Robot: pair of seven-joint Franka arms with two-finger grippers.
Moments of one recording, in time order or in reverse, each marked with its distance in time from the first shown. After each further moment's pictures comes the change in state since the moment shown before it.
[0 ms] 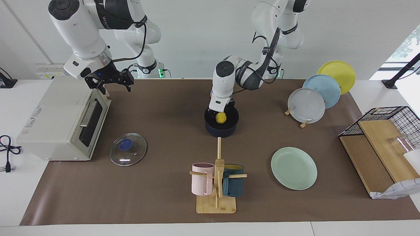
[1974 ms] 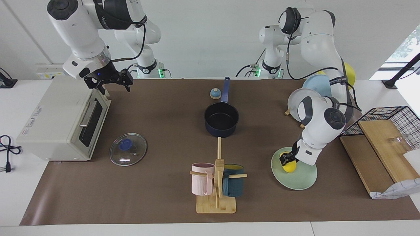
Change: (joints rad) left arm 0.558 0.324 0.012 0.494 0.002 -0.088 0.745; right arm -0.001 0.000 -0.003 0.000 0.000 0.000 0.000
